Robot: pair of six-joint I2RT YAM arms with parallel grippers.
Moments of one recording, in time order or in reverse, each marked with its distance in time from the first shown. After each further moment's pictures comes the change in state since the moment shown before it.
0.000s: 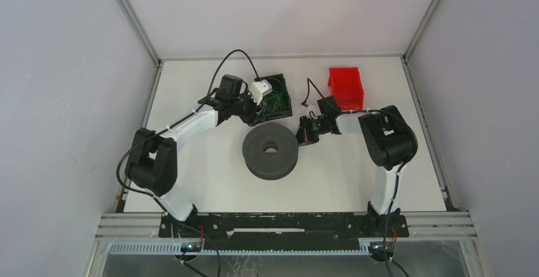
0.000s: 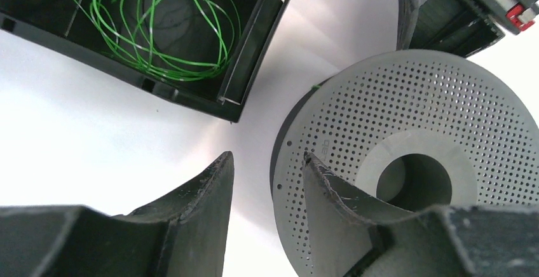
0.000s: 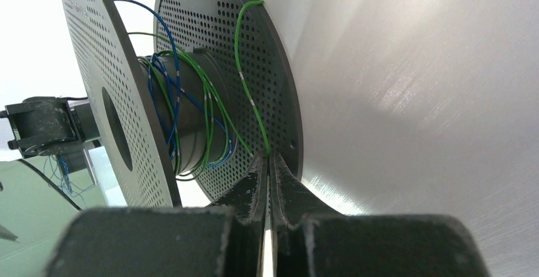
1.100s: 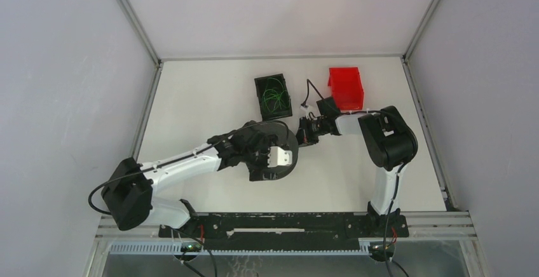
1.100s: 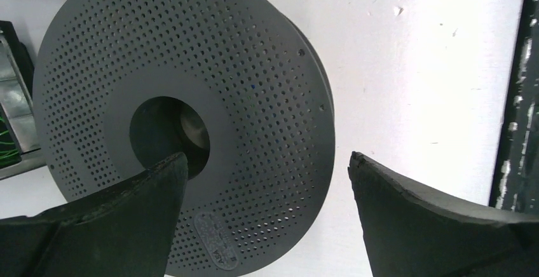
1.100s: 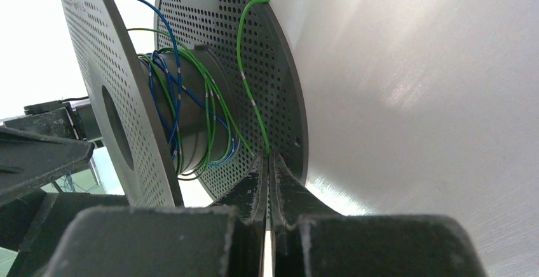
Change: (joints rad) left arm -0.425 -0.312 -0.331 -0.140 -0.127 0.385; right arm 0.015 -0.010 -0.017 0.011 0.003 0.026
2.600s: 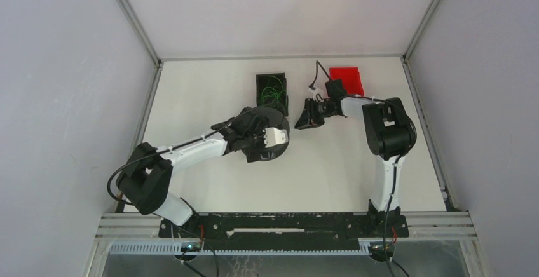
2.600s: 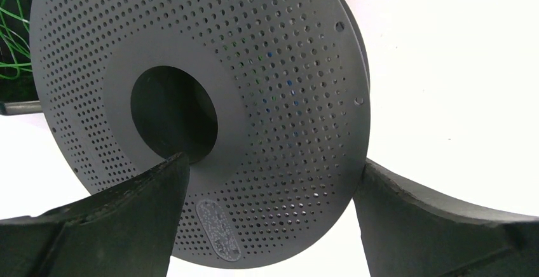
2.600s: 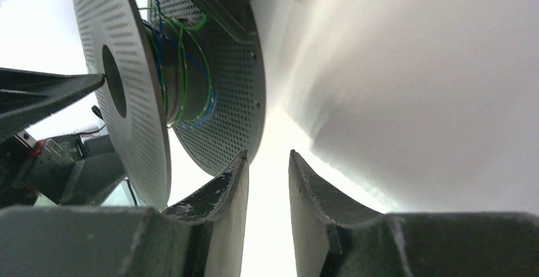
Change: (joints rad) left arm 0.158 0.168 0.068 0.087 -0.188 0.034; right arm -0.116 0.124 0.278 -0.155 -0.015 -0.079
